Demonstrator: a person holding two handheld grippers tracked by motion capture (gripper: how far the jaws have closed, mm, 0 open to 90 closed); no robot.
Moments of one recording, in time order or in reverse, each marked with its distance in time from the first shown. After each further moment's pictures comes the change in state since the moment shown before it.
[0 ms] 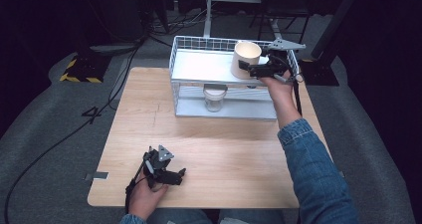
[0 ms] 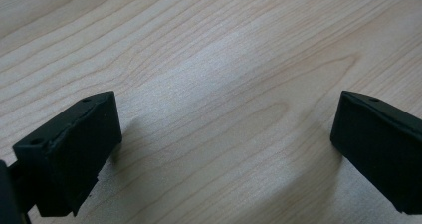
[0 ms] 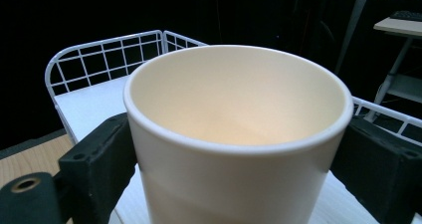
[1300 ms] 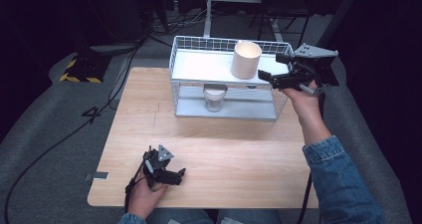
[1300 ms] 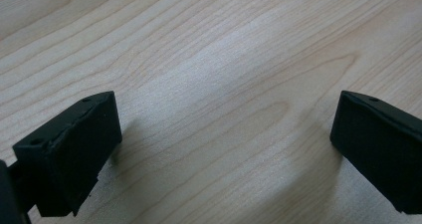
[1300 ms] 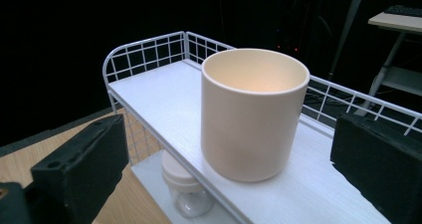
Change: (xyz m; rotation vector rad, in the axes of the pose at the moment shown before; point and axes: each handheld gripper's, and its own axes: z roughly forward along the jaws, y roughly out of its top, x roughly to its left) left arm 0.001 0.000 0.000 -0.001 -0.007 0.007; right arm 0.023 0.014 -0.084 0.031 -0.001 0.000
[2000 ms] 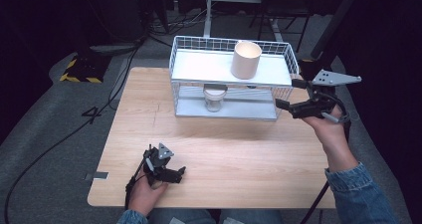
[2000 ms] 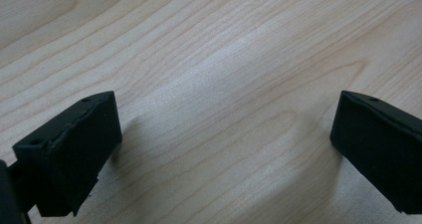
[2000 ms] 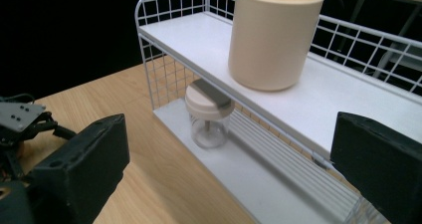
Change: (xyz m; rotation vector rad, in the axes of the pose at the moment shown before) left arm 0.004 0.004 0.003 -0.001 -0.004 0.002; right arm 0.022 -0.037 -0.068 0.098 0.029 -0.029
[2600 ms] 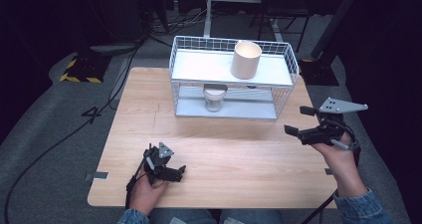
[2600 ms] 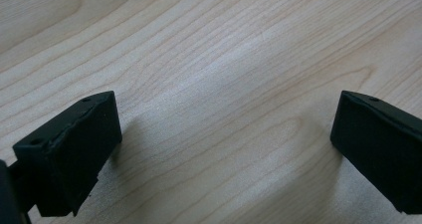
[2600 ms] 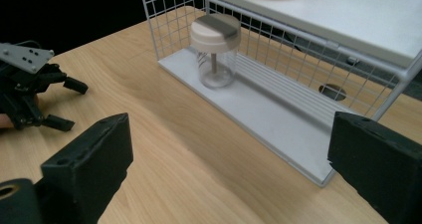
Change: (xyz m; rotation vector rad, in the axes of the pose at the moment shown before) left arm 0.001 0.002 0.002 0.001 0.010 -0.008; right arm 0.017 -0.060 -0.030 0.106 -0.016 0.068
